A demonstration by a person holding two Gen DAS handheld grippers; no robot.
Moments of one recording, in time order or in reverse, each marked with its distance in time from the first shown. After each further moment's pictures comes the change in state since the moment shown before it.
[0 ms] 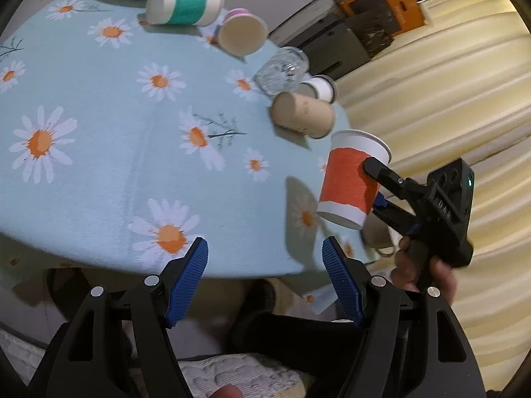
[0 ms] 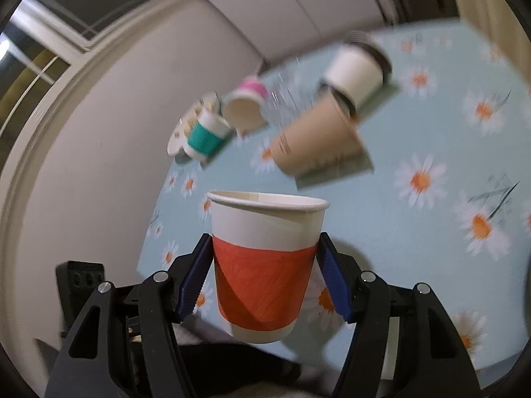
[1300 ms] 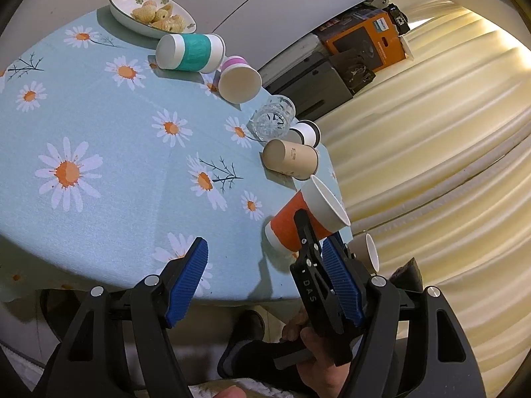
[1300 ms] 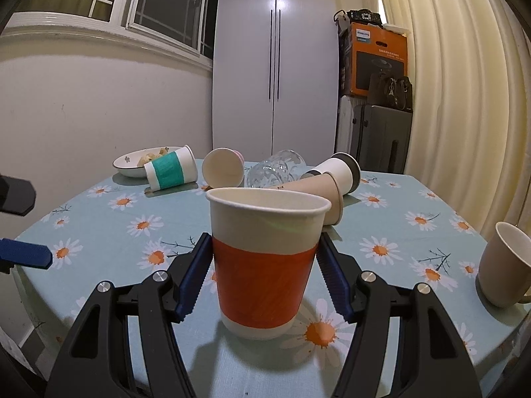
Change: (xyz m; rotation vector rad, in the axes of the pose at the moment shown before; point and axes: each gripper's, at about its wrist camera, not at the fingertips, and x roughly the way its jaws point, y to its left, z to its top) left arm -0.037 0.016 0.004 -0.003 -0.162 -0.061; right arm 0.068 0.063 -0.106 -0.408 -0.500 -0.456
